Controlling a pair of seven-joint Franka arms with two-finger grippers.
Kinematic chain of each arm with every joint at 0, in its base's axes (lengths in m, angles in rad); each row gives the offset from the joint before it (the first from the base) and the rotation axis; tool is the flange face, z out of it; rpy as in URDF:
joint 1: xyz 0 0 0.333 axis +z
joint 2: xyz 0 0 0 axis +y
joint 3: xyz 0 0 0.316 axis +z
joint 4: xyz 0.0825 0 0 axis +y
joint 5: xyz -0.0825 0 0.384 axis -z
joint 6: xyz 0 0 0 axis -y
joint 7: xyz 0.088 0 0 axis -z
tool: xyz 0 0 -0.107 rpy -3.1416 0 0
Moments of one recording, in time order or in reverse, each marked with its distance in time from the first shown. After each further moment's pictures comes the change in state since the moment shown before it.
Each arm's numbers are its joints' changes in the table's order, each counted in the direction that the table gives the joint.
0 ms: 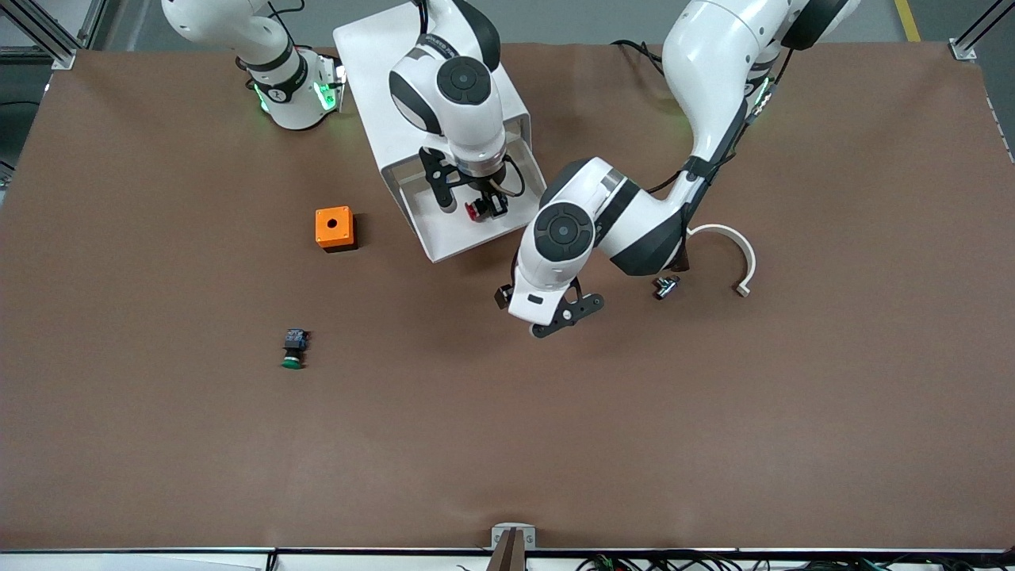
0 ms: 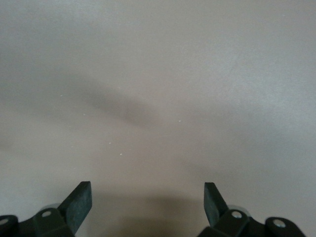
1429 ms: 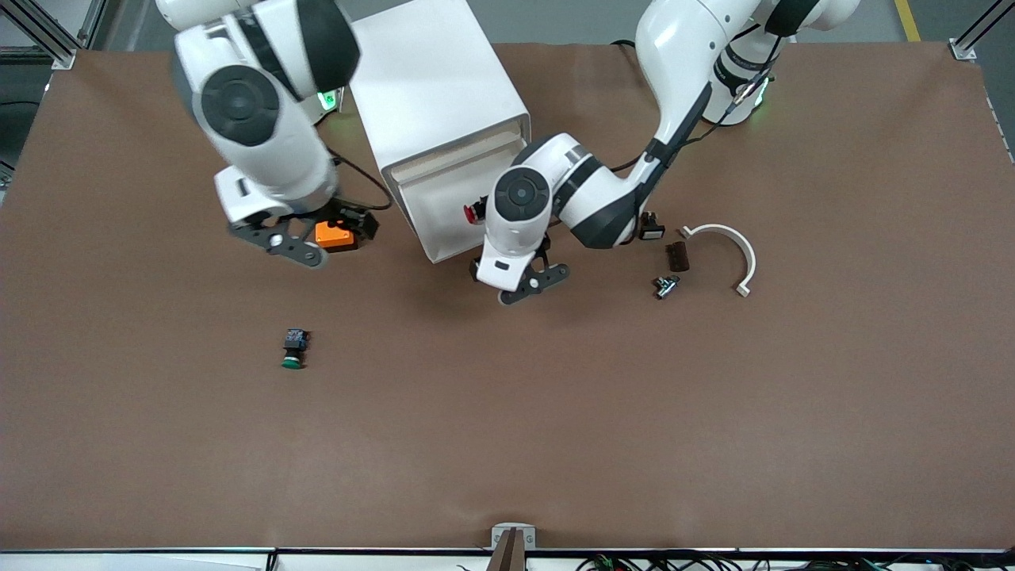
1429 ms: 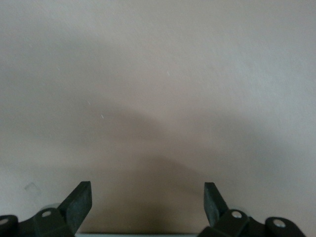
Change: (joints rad) left arm -0.111 -0.031 -0.014 0.098 -0.013 0.083 -0.076; right arm -0.421 -0.120 -0.044 -0.337 0.094 -0.649 -1.306
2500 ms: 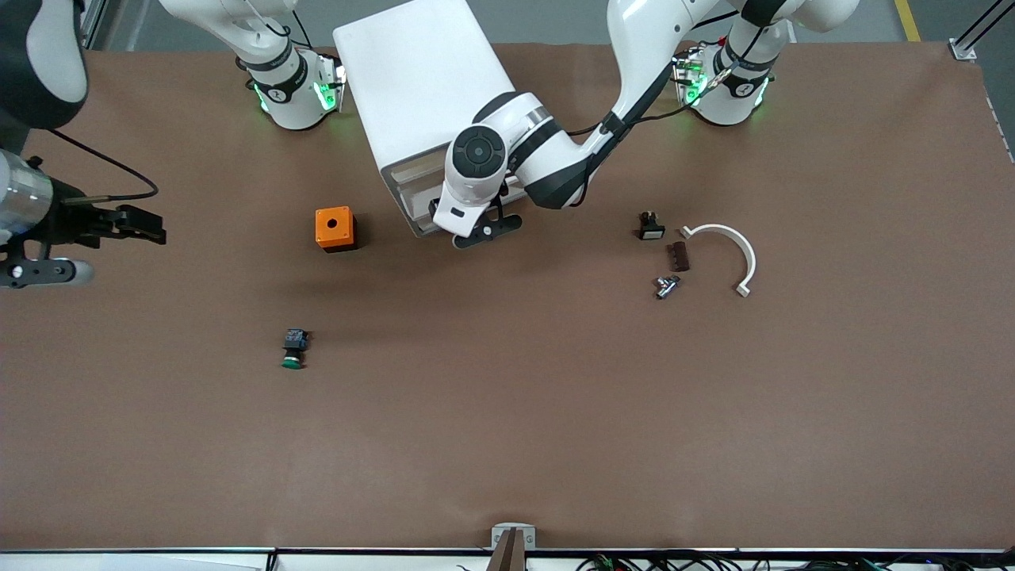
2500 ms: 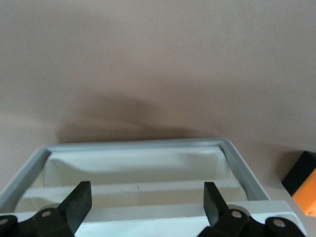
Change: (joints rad) left arm -0.051 -0.012 -0.096 0.054 0.178 -0.001 -0.012; right arm -0.440 -0.046 -0.007 -0.056 0.014 -0.099 -0.806
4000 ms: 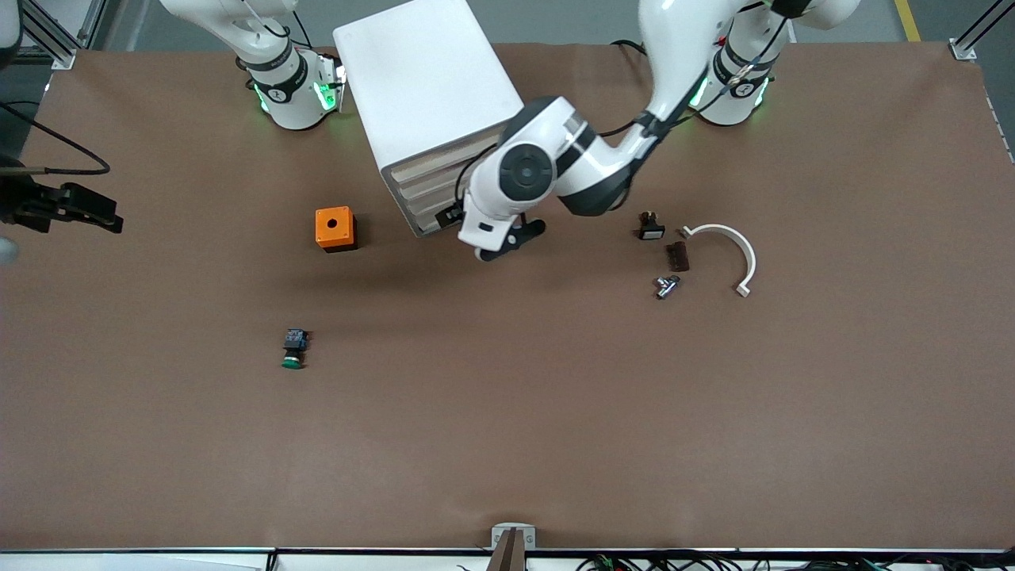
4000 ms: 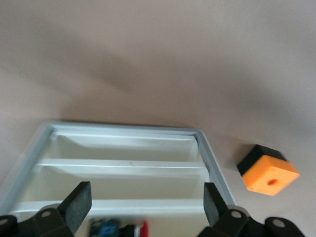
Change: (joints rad) left arm 0.165 -0.121 -0.007 0.006 0.139 -0.100 0.070; right arm -0.008 0.000 0.002 -0.169 0.000 -0.087 0.052
